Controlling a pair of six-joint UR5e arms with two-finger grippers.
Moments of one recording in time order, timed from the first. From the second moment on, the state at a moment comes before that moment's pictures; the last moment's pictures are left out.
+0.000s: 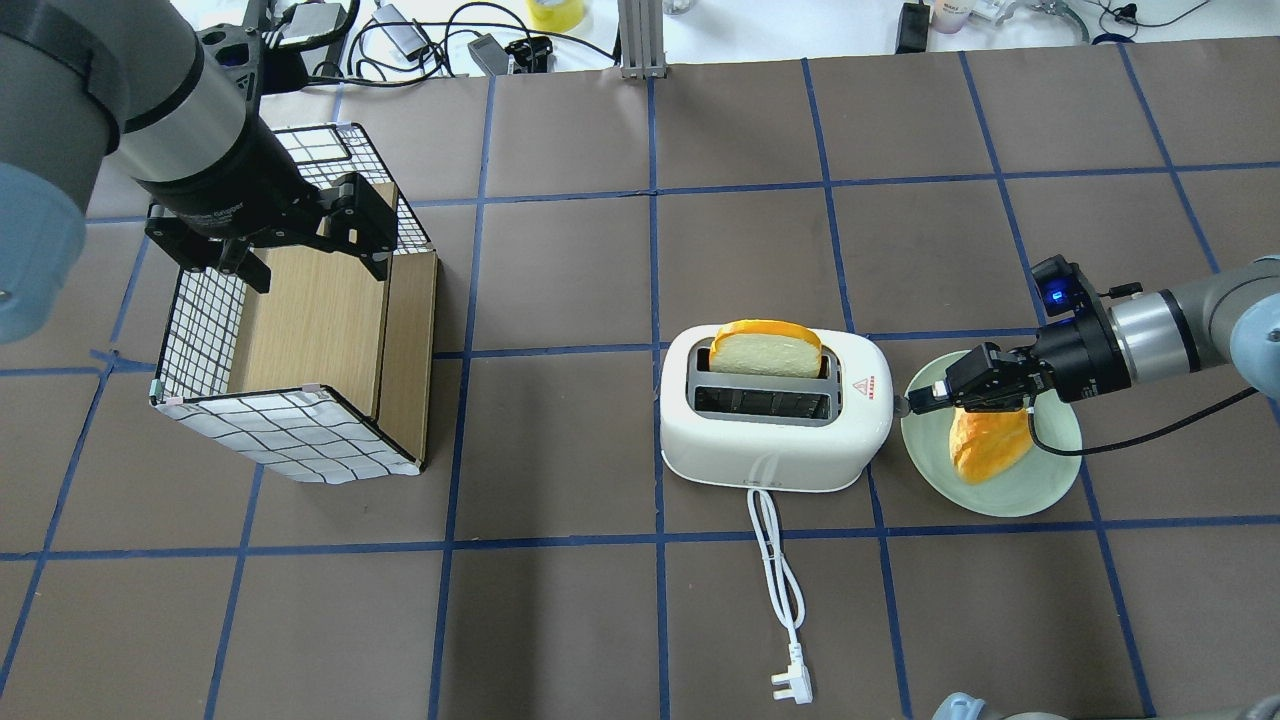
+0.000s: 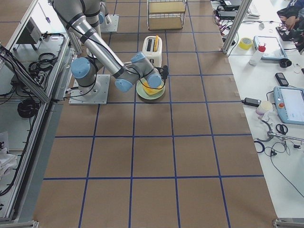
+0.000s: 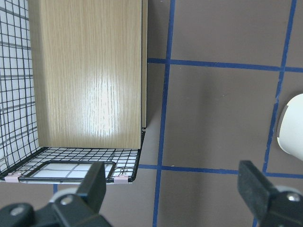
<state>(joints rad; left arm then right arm) -1.57 -1.46 -1.67 -1.52 1.59 -0.08 0.99 -1.43 2.11 -1.51 -0.83 -0.84</state>
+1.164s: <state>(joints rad) -1.57 -1.46 -1.67 -1.52 1.59 -0.08 1.32 -1.55 1.55 -1.35 -1.28 -0.08</state>
